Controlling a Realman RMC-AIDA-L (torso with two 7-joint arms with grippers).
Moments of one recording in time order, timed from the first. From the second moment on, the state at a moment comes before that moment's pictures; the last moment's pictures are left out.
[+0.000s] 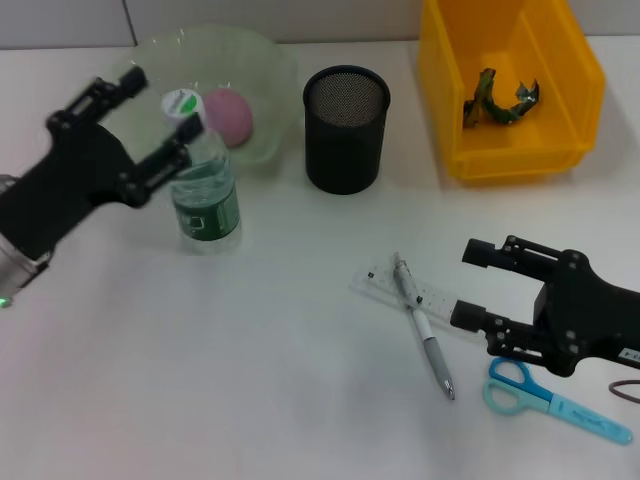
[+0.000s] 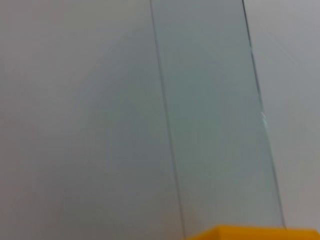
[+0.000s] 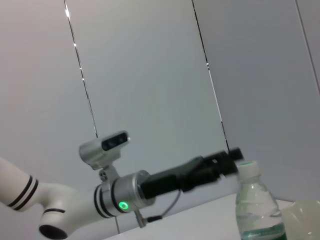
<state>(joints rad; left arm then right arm) -0.32 -2.07 1.07 0.38 1.01 1.48 -0.58 0.34 2.08 -0.64 -0.39 -1.84 -1.84 0.95</state>
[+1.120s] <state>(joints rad) -0.37 -2.02 1.13 0.48 1.66 1.60 -1.04 0.40 2.06 -0.77 -1.54 -2.27 -2.04 2.04</state>
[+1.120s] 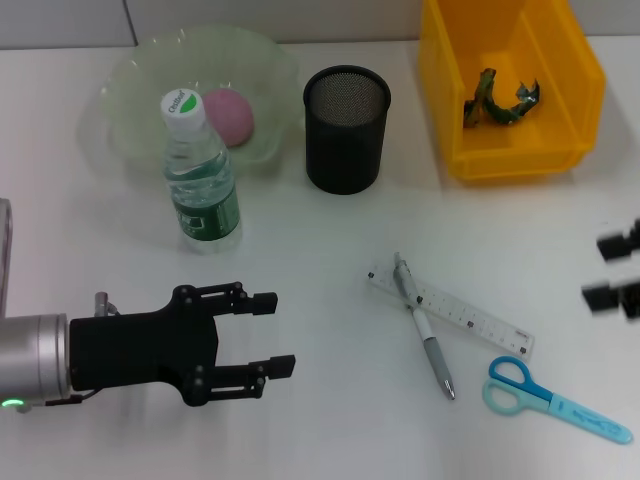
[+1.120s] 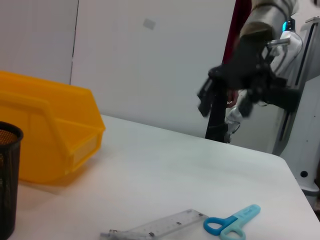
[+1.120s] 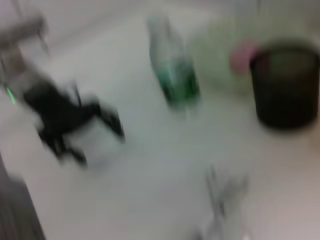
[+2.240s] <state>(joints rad) -0.40 -2.03 1.12 0.48 1.68 1.51 -1.06 0.35 2.09 -1.53 -1.53 -2.61 -1.79 2.31</state>
